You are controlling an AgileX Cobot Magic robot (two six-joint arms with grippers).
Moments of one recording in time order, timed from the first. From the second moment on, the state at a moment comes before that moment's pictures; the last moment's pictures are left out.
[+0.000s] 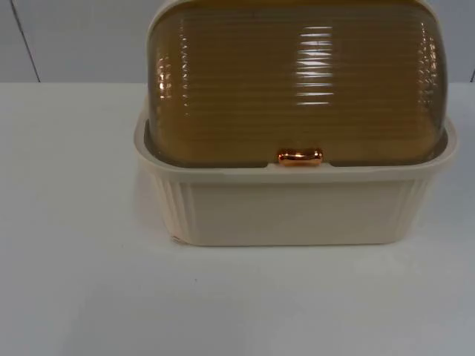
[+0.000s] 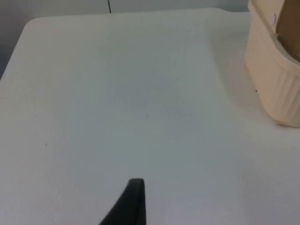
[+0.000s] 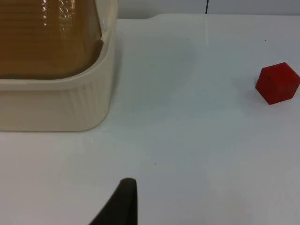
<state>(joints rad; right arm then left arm) 0.04 0.00 -0.53 -0.01 1.09 -0.02 0.01 0.00 -0.50 -0.06 1.08 0.05</state>
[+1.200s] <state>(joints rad) 0.04 0.71 -0.95 -0.12 0.65 0.13 0.01 0.75 -0.91 0.00 0.59 -0.01</state>
